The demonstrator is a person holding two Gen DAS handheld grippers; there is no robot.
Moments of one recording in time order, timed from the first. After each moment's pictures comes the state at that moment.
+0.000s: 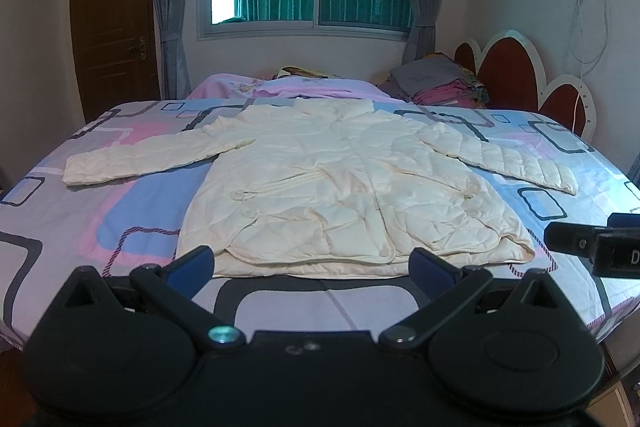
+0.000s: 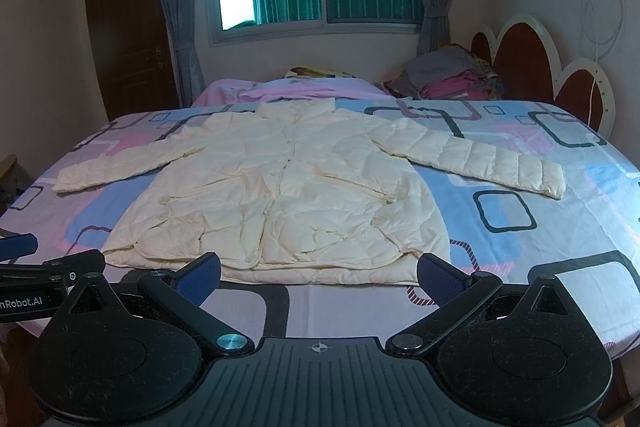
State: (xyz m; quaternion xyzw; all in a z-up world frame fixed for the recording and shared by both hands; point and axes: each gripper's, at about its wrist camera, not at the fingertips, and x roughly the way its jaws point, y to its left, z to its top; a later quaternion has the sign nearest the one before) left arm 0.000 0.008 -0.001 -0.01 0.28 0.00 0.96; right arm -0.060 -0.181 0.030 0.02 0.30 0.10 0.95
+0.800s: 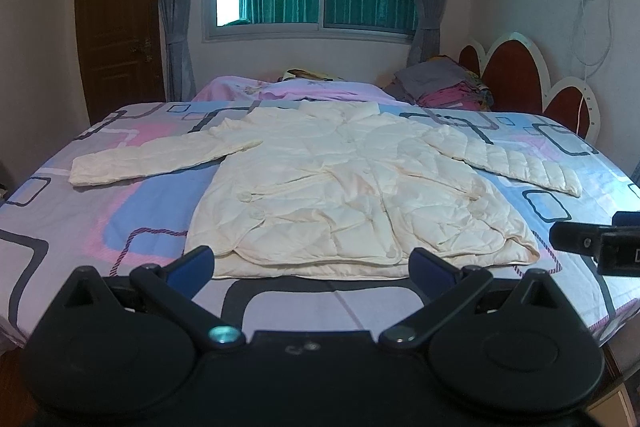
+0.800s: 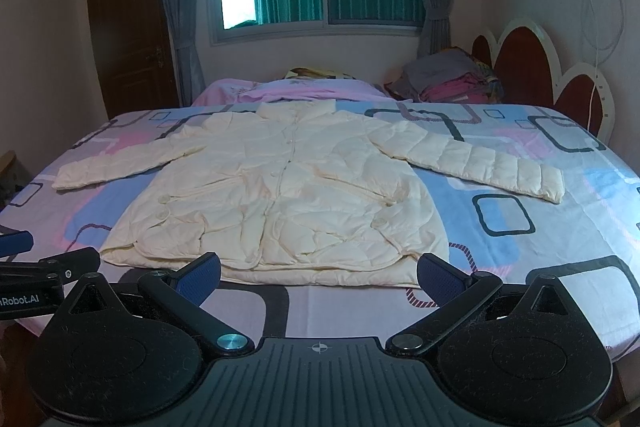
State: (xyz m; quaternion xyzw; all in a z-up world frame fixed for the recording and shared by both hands) left arm -0.002 0.013 -0.001 -0.01 0.28 0.01 0.96; right arm -0.059 -0.181 0.032 0.02 0.30 0.10 0.95
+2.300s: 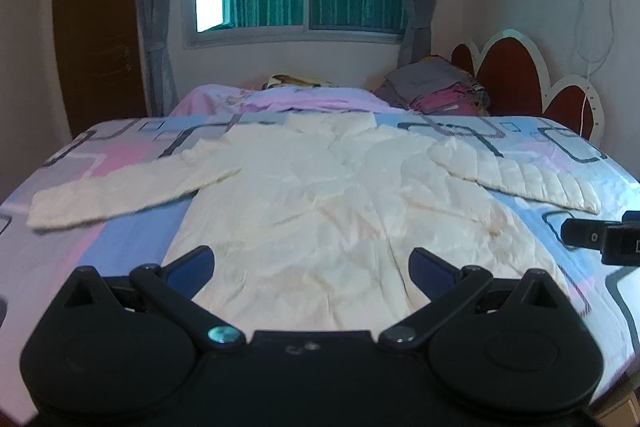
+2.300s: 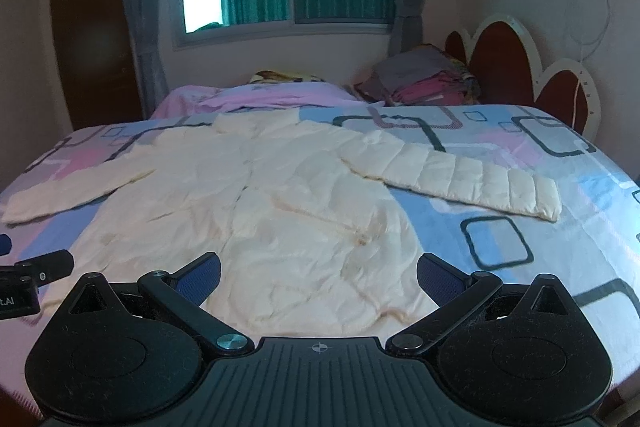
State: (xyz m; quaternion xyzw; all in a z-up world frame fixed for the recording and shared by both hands) left arm 0.114 0.009 -0.010 0.01 0.27 -0.01 0.96; right arm 0.057 -0.188 0.019 0.02 0.30 0.04 0.95
